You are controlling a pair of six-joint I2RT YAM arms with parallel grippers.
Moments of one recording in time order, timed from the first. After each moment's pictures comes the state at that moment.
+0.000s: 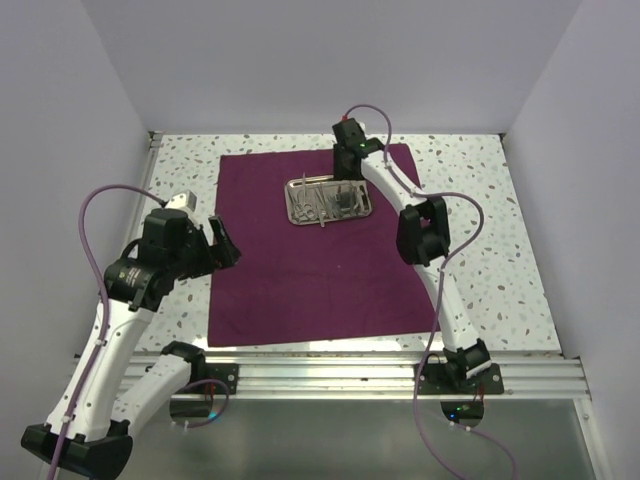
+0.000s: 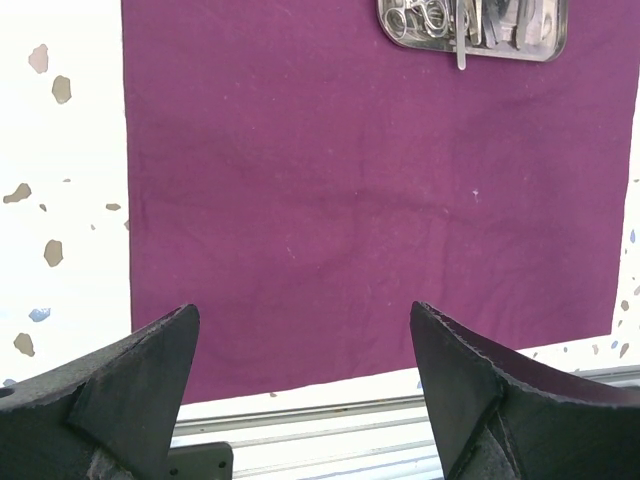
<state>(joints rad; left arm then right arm) -0.26 0.81 1.01 -0.97 0.02 -0.54 0.44 2.62 2.48 -0.80 0.27 0.35</state>
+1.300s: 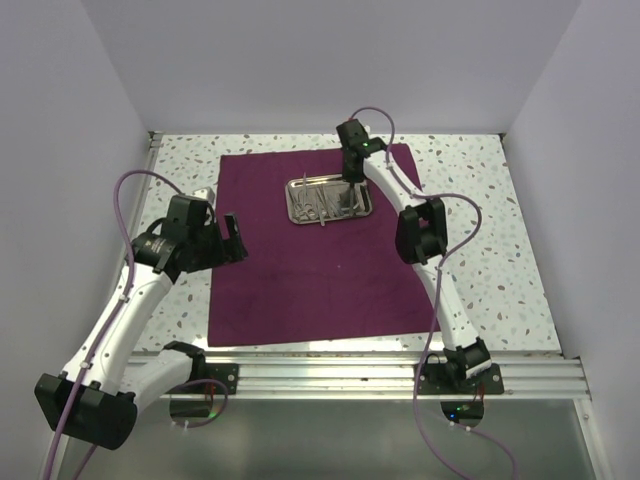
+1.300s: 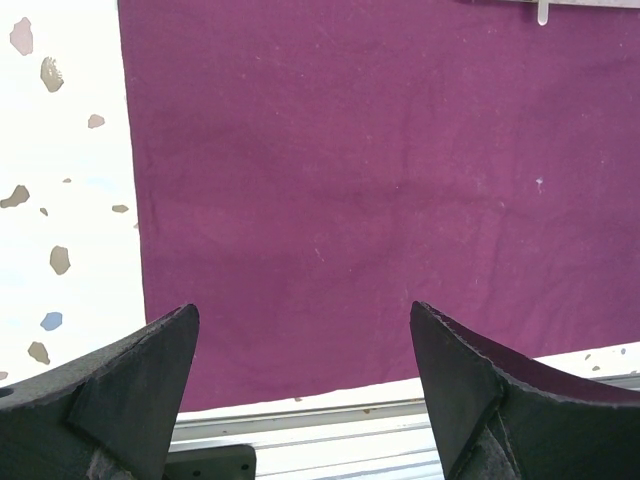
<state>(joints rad) -0.26 1.01 1.00 -0.92 0.01 -0.49 0.42 2.71 2.60 -0.88 0.27 0.39</state>
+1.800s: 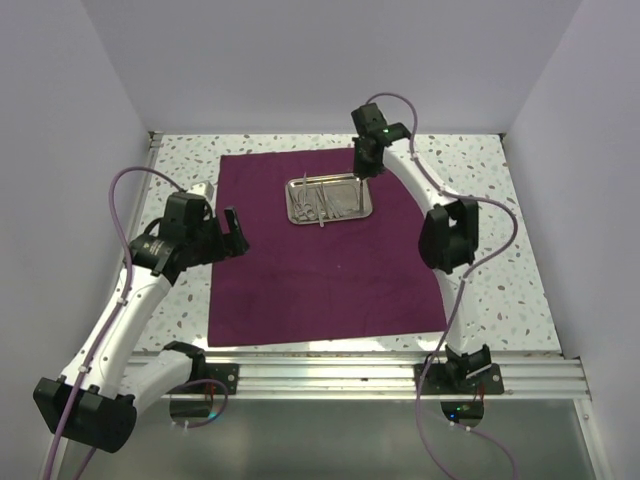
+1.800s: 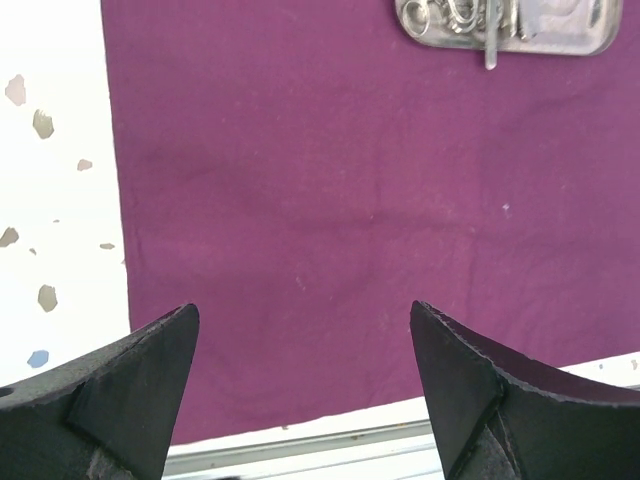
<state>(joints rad) -0.26 1.00 1.00 -0.86 0.02 -0.49 0.41 2.37 2.30 -0.94 0.18 0.39</state>
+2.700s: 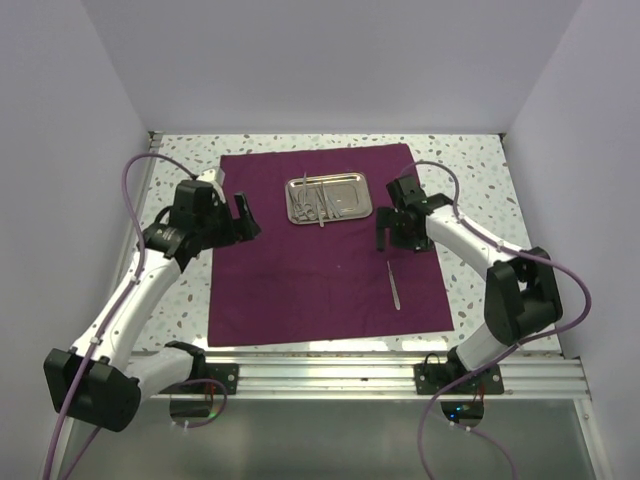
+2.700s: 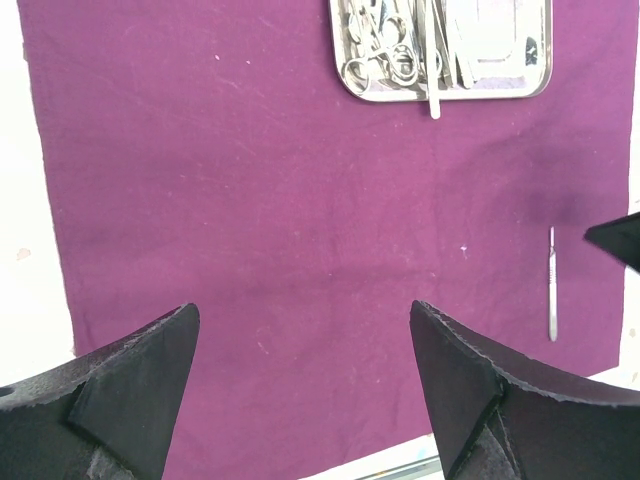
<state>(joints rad) -0.26 1.12 1.00 -0.65 0.09 -0.48 0.41 1.60 1.12 -0.72 0.17 0.42</state>
